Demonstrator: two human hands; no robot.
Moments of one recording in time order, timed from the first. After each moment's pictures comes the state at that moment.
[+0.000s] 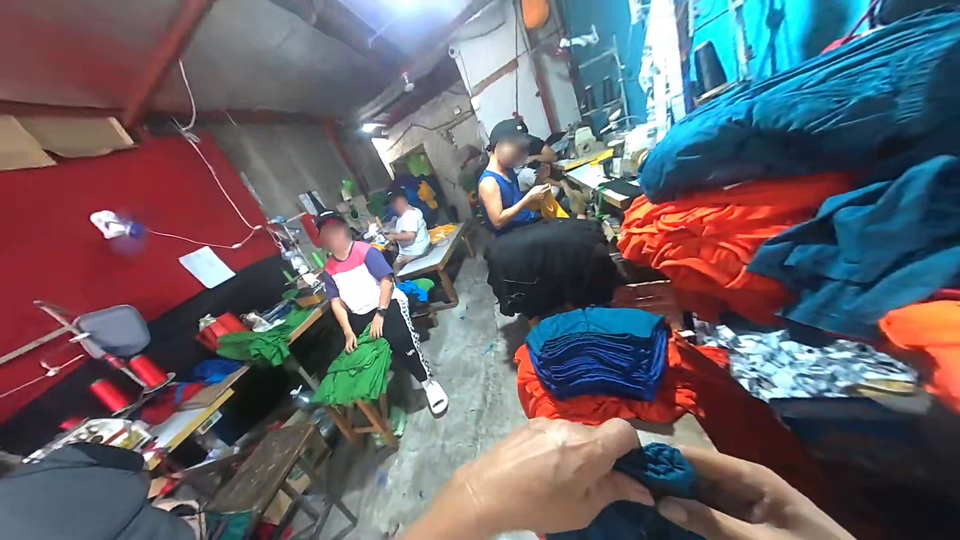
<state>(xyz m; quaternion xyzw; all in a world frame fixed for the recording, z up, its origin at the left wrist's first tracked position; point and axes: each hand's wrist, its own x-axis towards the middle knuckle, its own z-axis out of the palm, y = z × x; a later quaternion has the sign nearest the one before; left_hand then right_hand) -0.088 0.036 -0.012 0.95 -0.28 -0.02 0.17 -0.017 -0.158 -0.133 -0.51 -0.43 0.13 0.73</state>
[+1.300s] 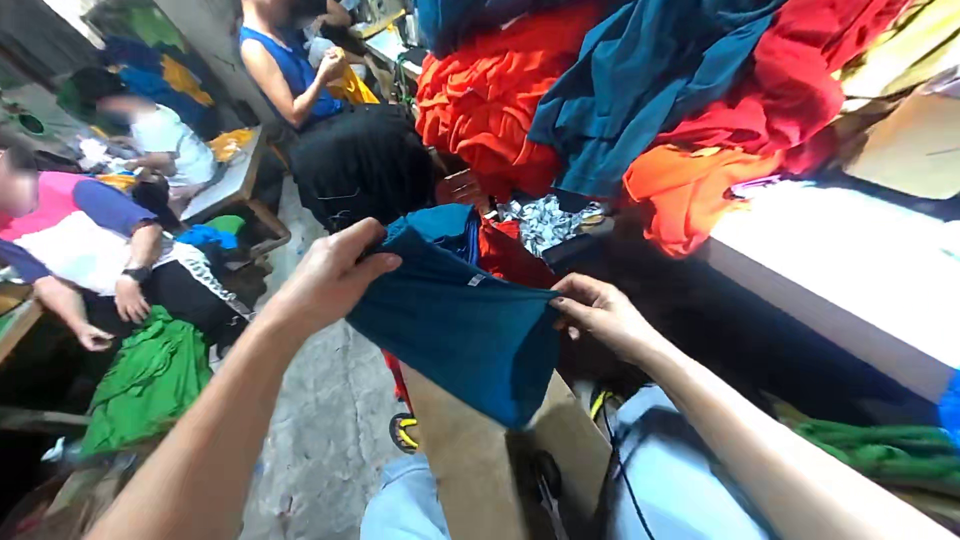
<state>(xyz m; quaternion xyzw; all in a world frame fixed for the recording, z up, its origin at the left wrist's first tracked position) 0.132 0.098 -0.065 0.95 -0.22 0.03 0.20 0.144 -0.220 -0.269 -0.74 -0.11 0.05 0.66</state>
